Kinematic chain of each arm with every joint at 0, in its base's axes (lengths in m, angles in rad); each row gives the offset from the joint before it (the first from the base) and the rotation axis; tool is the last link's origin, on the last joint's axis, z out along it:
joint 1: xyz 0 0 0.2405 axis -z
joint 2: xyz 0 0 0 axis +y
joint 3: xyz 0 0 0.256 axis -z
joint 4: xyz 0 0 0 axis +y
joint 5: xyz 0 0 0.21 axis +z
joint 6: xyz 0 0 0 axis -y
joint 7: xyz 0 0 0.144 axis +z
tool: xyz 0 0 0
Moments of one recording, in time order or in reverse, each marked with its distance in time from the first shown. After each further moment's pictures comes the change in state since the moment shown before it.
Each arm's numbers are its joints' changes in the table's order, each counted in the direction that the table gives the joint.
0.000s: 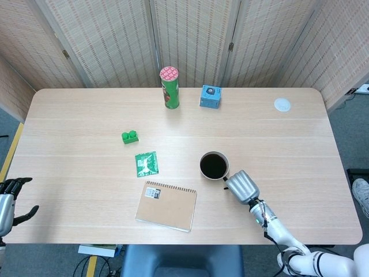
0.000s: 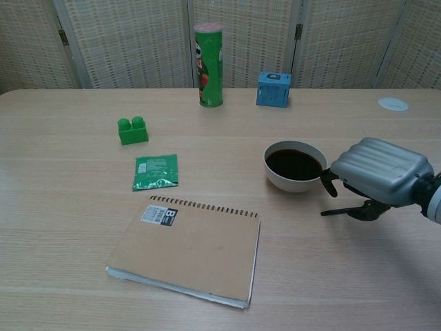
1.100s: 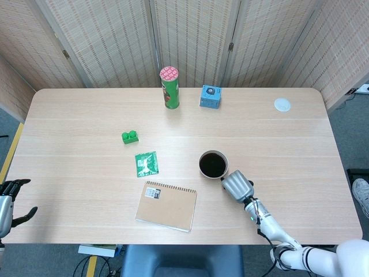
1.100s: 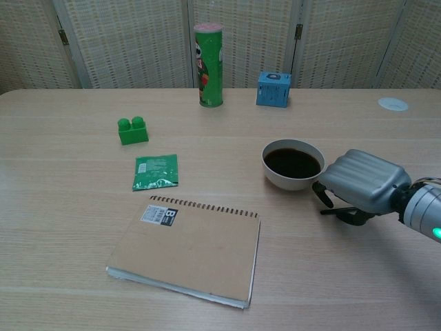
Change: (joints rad) left arm -0.009 -0.010 -0.001 0.020 -0.006 0.001 -0.017; right arm -0.046 -0.093 0.022 0.142 0.028 0.024 0.014
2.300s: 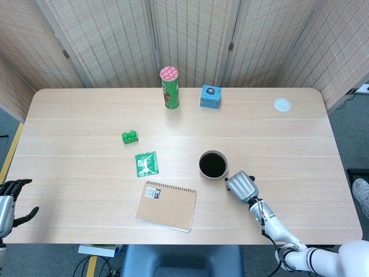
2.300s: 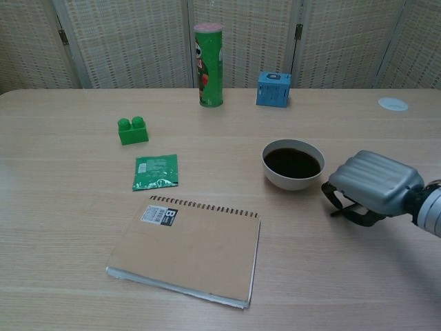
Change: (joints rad) left arm 0.001 -0.004 0.001 -0.001 0.005 0.002 -0.002; right arm 0.011 0.016 0.030 0.030 -0.027 -0.028 0.083
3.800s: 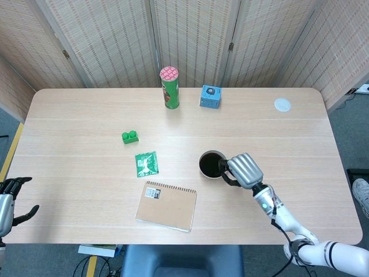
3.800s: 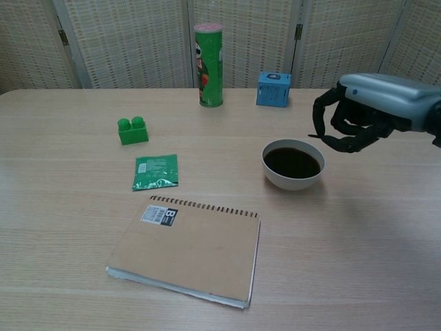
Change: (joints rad) left arm 0.000 0.027 0.007 -0.053 0.007 -0.015 0.024; right arm -0.049 0.232 -0.136 -0.327 -0.018 -0.041 0.531
